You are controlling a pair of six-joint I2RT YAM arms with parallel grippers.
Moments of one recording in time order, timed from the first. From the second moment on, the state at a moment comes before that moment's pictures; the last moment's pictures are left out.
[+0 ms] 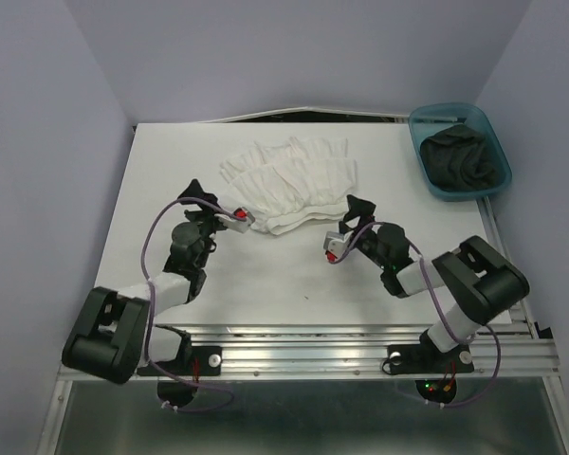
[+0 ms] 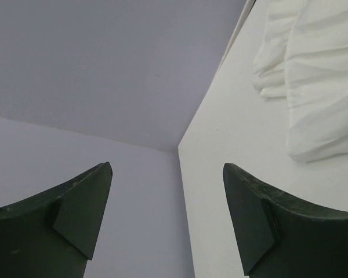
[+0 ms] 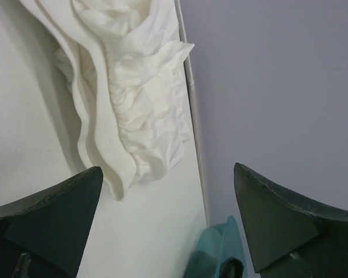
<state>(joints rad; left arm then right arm) -0.31 1.37 0.29 1.10 -0.12 1.20 0.50 1.70 0.38 1.20 -0.19 -1.27</state>
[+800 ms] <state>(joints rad) -0.40 1.54 1.12 -0.29 0.32 0.19 0.41 1.82 1.36 -0.37 -0.17 -0.16</state>
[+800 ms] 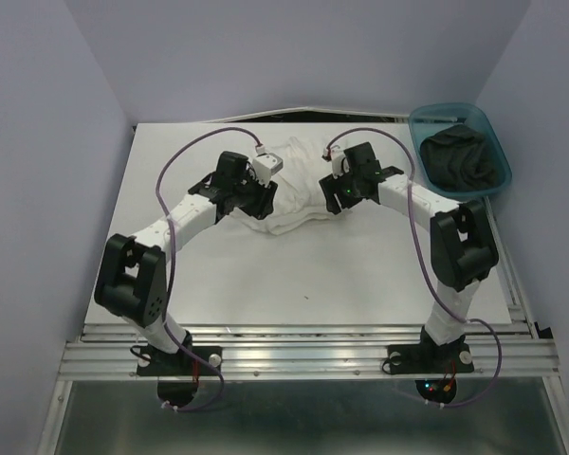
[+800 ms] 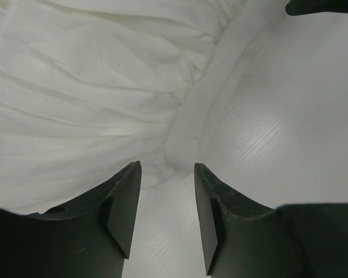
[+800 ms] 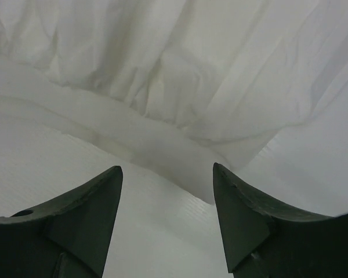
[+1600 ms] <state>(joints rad) -0.55 1.67 0.95 -0.32 0.05 0.24 0.37 1.92 1.28 -0.39 -0.14 -0.16</state>
